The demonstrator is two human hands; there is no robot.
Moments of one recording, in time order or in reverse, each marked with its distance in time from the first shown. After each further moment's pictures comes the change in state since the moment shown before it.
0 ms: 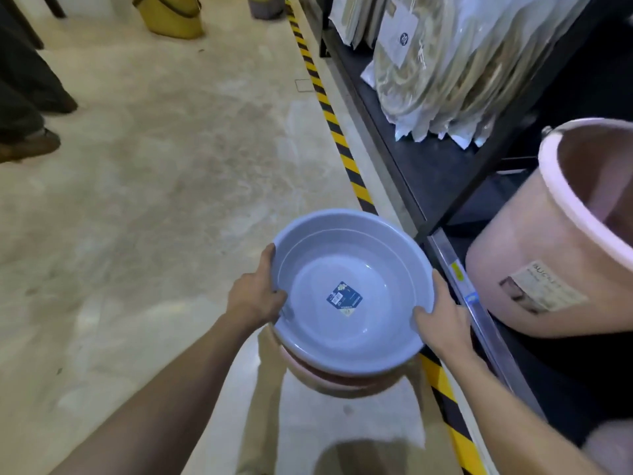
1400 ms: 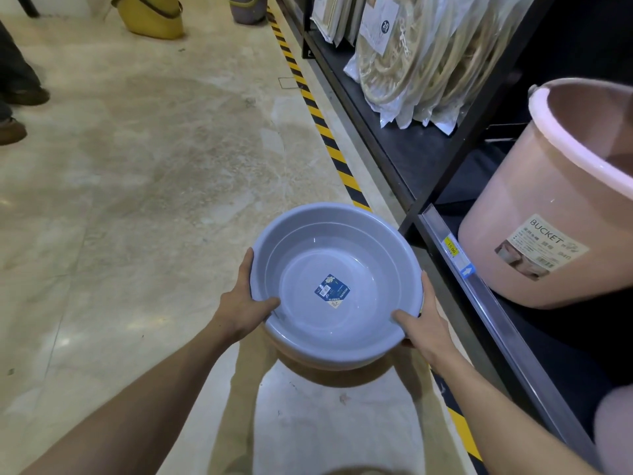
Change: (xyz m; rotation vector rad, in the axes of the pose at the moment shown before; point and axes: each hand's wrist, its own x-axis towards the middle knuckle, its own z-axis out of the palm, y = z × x) left_hand -0.016 -0.052 0.075 -0.513 -0.051 -0.011; right_hand -0.022 0.060 0.058 0.405 -0.078 -0.001
